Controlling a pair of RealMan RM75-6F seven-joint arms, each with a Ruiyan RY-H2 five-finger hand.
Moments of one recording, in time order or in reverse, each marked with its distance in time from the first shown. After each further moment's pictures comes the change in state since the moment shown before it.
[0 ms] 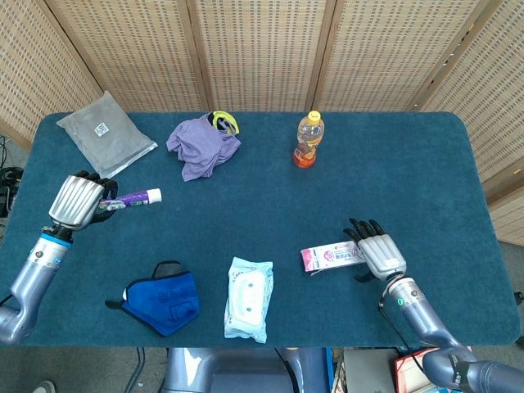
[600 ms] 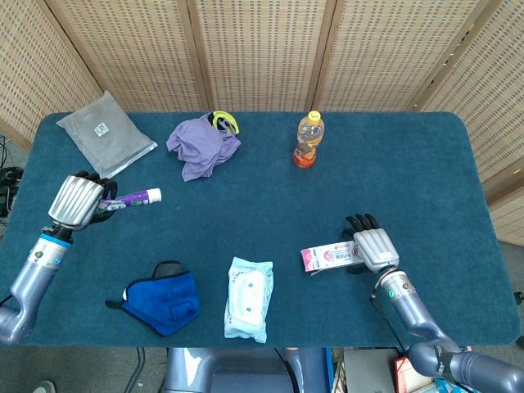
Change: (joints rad) left arm 0.003 0.004 -0.005 -0.006 0.002 -0.001 -0.003; right arm 0.028 -0.095 0.010 0.116 0.029 0.019 0.049
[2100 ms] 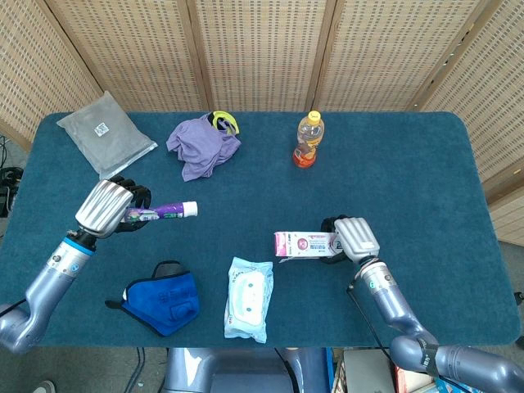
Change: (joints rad) left arm -0.046 0.124 -0.024 -0.350 0.031 -0.044 -0.024; right arm 0.068 -0.005 0.099 -0.181 0.129 0.040 -0.027
